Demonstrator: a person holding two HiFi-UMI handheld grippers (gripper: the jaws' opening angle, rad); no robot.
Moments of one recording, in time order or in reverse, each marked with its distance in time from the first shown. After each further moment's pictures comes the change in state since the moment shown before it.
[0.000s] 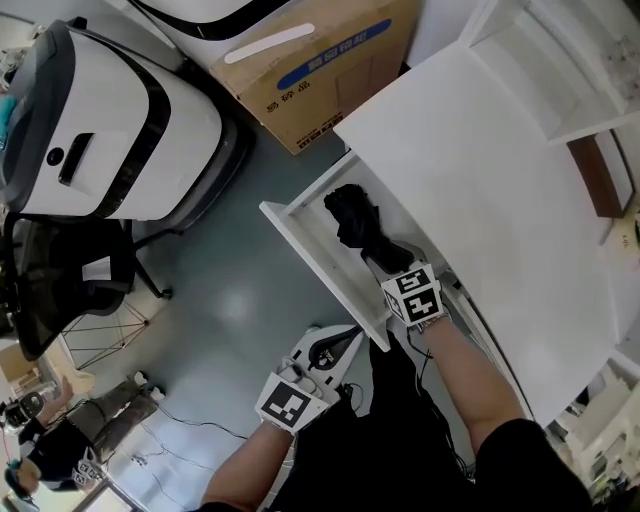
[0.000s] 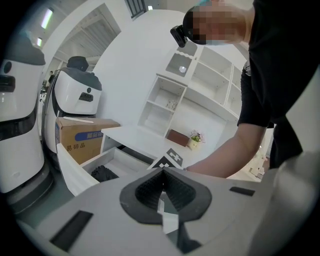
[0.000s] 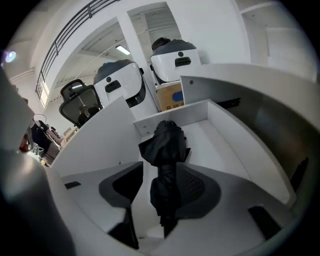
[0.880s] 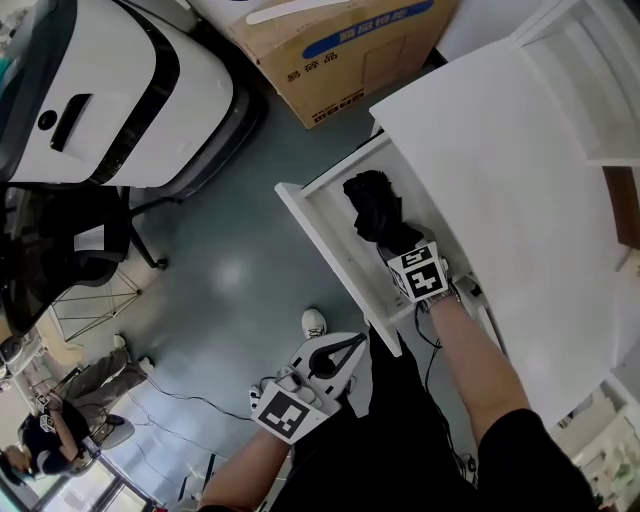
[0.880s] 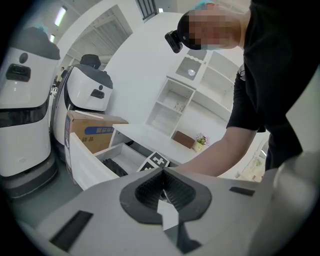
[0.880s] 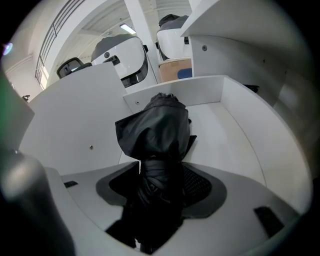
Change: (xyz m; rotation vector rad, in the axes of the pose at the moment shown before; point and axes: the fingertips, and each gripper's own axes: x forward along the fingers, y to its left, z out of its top) left arm -0.017 0.017 -0.019 -0.092 -0.005 0.053; right arm 0.067 -0.018 -0.028 -0.099 0.188 0.005
